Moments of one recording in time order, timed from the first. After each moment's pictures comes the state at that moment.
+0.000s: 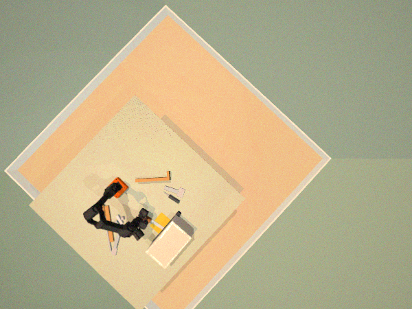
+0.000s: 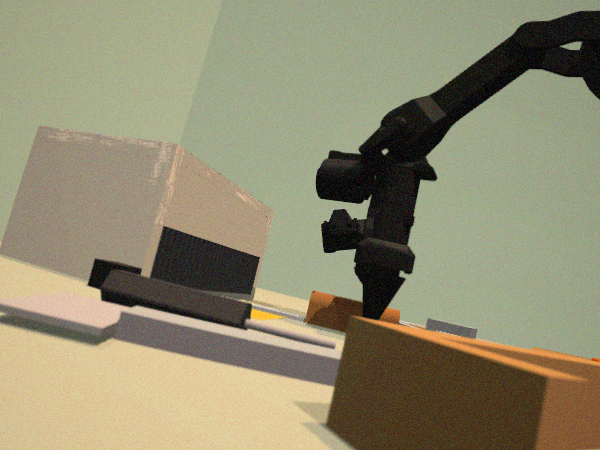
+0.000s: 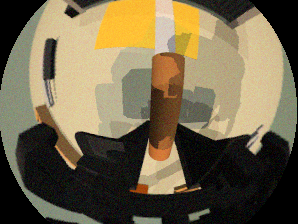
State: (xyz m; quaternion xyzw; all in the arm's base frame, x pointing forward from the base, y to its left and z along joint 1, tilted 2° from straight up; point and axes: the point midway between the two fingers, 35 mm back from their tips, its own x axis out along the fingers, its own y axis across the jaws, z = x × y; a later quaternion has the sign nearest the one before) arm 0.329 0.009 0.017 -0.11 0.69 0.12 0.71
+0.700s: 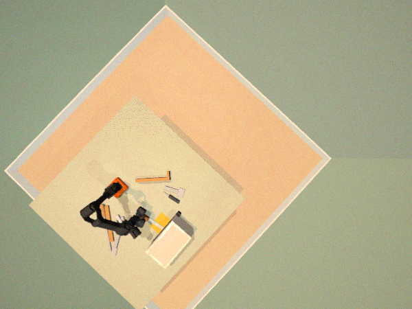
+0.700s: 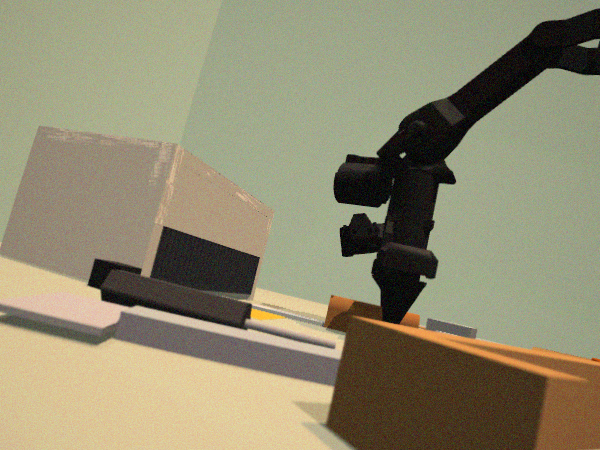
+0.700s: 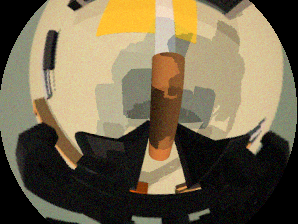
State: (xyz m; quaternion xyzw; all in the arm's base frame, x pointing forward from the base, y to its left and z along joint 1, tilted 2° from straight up) arm 0.306 0.000 0.016 -0.11 0.69 0.12 0.71
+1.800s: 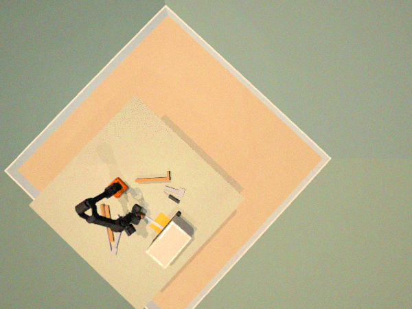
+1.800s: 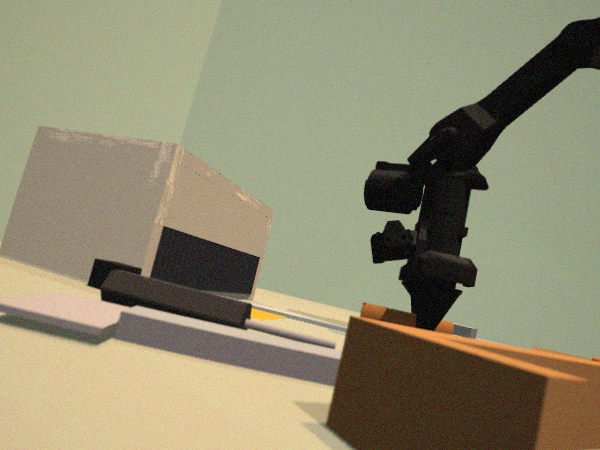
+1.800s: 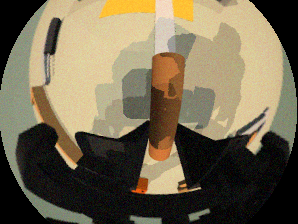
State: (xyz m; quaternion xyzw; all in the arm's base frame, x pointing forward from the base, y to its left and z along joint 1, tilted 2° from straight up) arm 0.268 -0.014 0.014 -0.11 0.69 0.12 0.71
